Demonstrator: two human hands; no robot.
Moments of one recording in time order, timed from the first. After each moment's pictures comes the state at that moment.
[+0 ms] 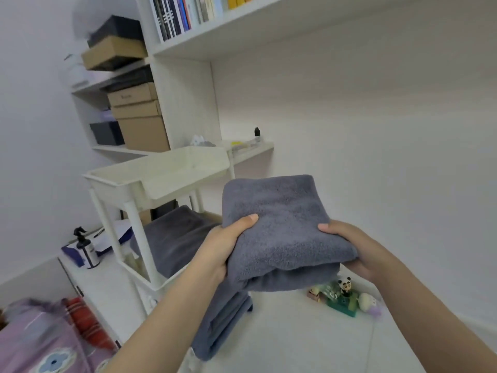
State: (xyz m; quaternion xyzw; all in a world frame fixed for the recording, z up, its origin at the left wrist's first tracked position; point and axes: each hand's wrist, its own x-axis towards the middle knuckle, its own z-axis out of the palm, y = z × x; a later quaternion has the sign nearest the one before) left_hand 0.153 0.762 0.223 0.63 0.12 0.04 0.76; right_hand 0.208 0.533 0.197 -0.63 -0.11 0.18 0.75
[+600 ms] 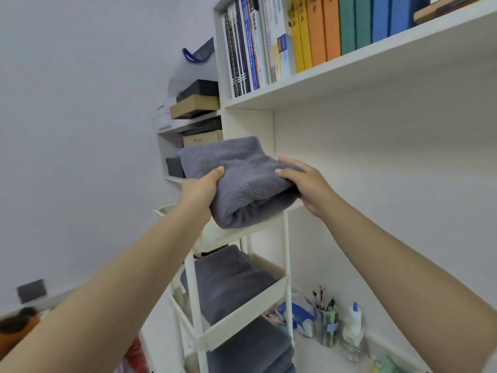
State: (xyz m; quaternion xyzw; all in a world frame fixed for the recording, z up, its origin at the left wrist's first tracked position) left_hand 0.189 0.862 0.373 0.60 0.20 0.36 0.69; right_hand 0.308 0.703 0.356 -0.61 -0.33 0.02 0.72
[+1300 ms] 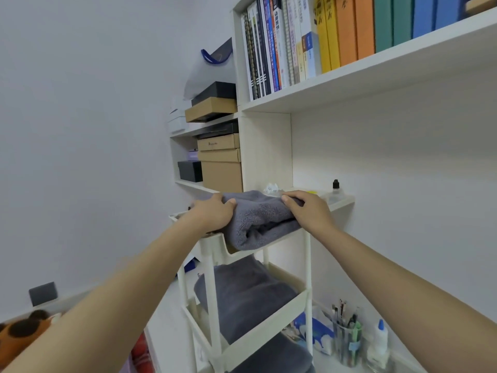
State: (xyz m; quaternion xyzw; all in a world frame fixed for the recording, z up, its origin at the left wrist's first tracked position) left_hand 0.208 0.935 0.351 0.93 0.25 0.18 0.21; right_hand 0.336 0.756 0.312 -0.78 -0.31 -0.17 0.51
